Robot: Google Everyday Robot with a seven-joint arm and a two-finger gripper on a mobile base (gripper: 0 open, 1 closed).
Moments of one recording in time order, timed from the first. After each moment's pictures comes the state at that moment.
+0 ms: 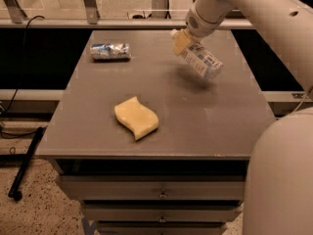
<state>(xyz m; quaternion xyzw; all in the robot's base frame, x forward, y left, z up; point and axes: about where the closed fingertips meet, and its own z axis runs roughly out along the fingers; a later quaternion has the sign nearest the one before) 0.742 -0.103 0.897 -0.32 0.91 0.04 0.27</state>
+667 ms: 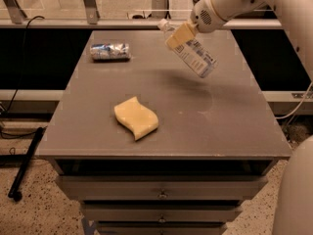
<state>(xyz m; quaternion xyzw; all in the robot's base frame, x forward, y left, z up) 0.711 -0.074 0.937 -0.44 0.81 0.18 0.34</state>
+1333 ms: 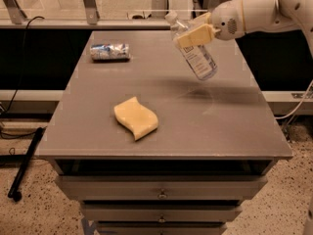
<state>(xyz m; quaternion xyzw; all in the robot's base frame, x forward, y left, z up) 0.674 -0.083 0.966 -0.49 0.68 0.33 0.44</state>
